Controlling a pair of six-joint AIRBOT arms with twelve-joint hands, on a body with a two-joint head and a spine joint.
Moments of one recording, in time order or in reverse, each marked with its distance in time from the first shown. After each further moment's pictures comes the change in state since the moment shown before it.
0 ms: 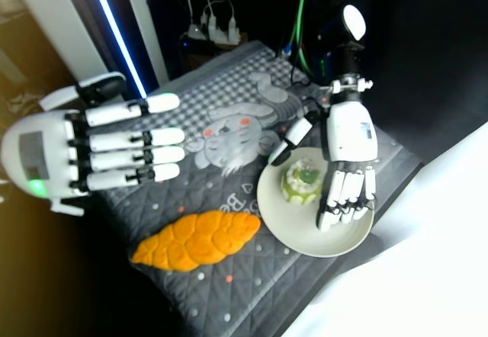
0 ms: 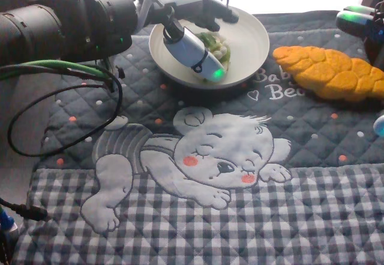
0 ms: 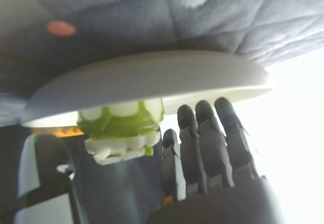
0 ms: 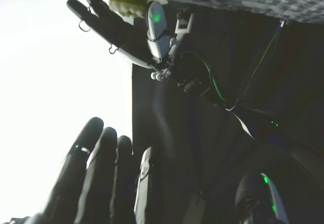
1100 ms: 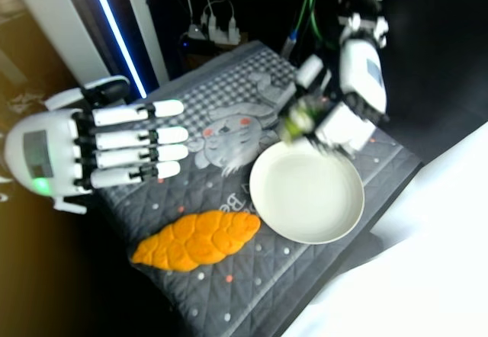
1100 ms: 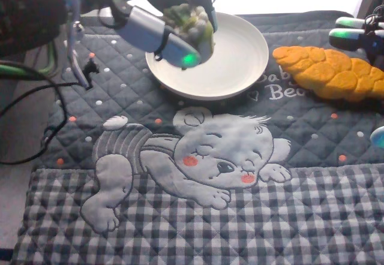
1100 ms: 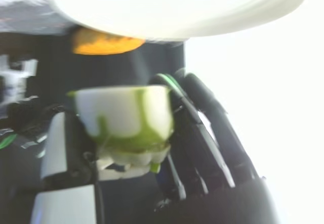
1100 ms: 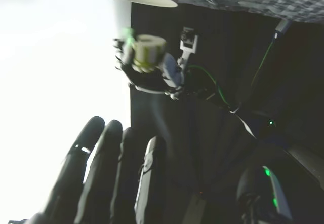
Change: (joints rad) left arm 0.004 0.325 -0.291 -0.138 -0.375 -0.026; right arm 0.000 -0.003 -0.002 -0.004 0.000 0.000
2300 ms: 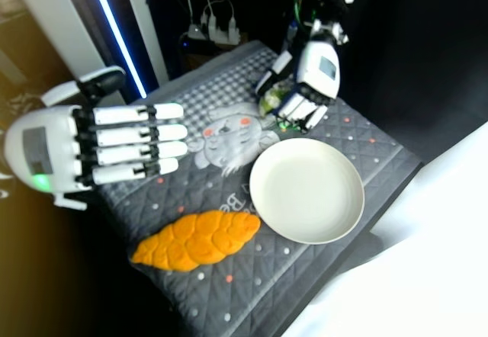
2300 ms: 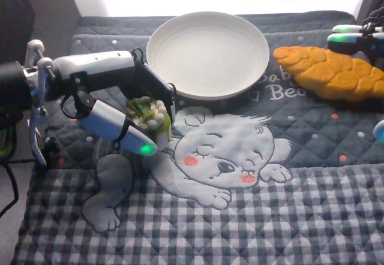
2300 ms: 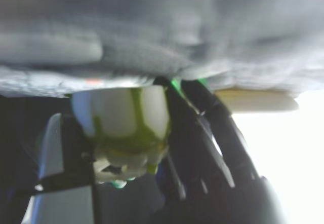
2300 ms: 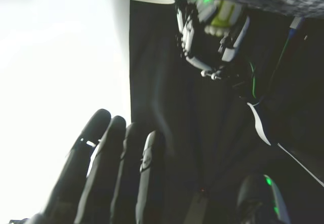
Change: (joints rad) left arm 0.294 0.095 -0.134 -0.151 -0.022 0.129; right arm 0.000 0.006 -0.022 0.012 0.008 0.000
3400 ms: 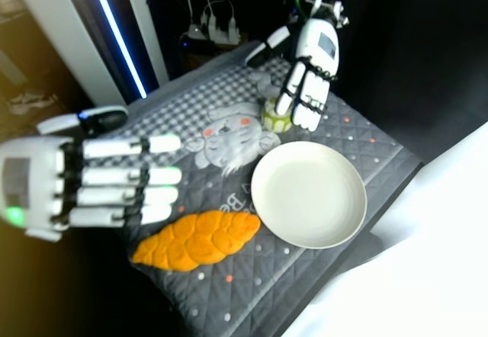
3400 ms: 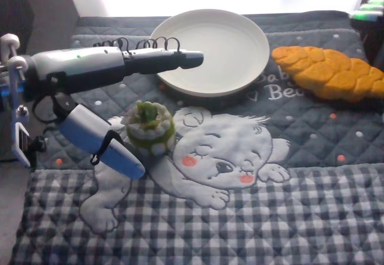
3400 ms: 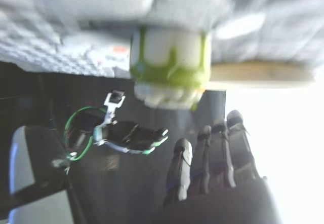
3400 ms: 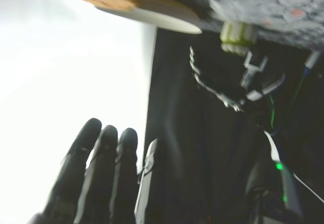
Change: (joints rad) left arm -0.022 0.169 -0.195 0.001 -0.077 0.092; right arm 0.093 0.052 0.085 -0.047 -0.204 -0.005
